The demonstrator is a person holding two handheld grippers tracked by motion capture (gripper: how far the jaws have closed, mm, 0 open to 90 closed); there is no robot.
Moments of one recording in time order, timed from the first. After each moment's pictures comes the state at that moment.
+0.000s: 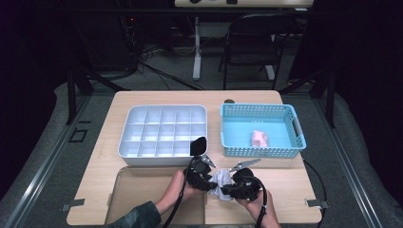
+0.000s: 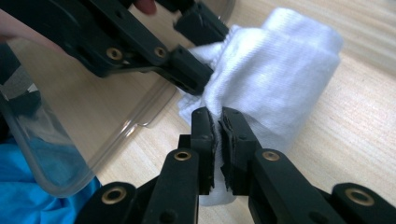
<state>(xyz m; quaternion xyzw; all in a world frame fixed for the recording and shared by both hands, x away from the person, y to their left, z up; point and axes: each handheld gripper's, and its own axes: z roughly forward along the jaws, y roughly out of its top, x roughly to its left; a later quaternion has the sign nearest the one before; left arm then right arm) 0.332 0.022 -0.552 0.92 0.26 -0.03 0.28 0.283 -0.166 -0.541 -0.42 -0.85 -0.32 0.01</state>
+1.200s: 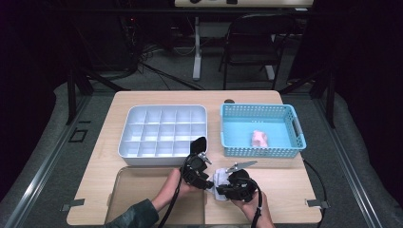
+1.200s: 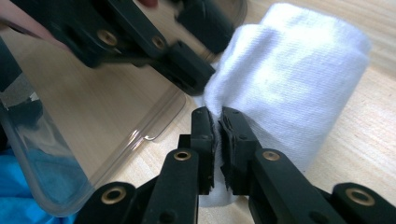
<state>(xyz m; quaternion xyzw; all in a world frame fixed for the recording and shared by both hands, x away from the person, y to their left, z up) 0.339 0.034 -0.545 0.92 0.28 -0.05 0.28 0.281 -0.154 -0.548 -0.42 -0.84 -0.34 0.00</state>
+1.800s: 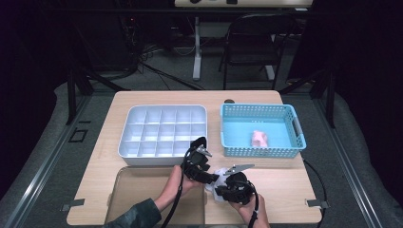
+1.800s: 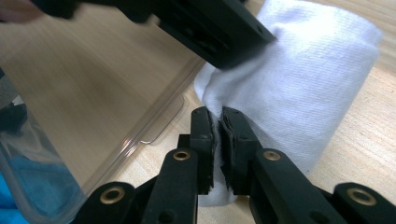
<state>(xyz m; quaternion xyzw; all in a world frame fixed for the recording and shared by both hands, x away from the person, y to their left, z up) 0.344 0.024 -0.535 0.89 0.31 -0.02 0.32 0.274 -0.146 -0.552 -0.44 -0.83 -0.33 -0.02</state>
